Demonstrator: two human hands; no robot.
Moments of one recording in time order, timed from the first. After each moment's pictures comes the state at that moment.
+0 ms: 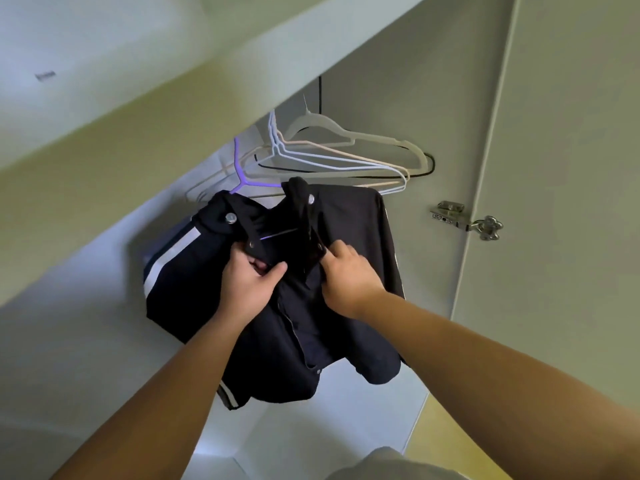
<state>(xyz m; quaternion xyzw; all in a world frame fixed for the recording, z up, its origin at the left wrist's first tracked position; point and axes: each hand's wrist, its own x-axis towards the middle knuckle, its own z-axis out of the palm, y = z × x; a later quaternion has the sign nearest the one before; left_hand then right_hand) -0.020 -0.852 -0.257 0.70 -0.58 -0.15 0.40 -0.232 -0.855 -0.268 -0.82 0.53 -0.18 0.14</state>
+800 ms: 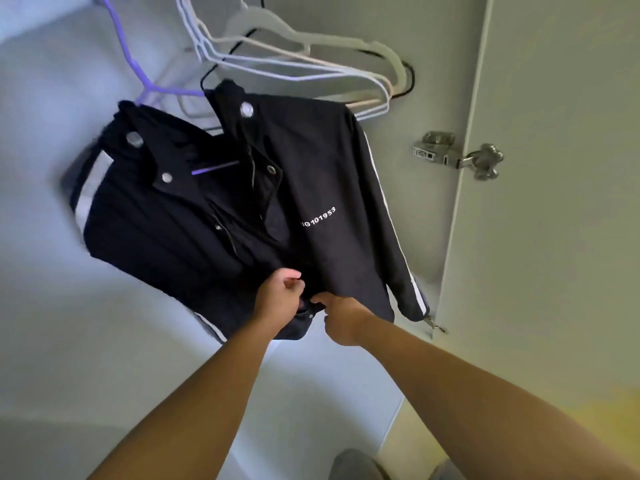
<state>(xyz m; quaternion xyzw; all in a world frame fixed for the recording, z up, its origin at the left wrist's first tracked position) -0.088 -0.852 -0.445 0.74 -0.53 -0.31 0.28 -0.253 -0.835 -0.455 -0.75 0.53 -0.03 0.39</state>
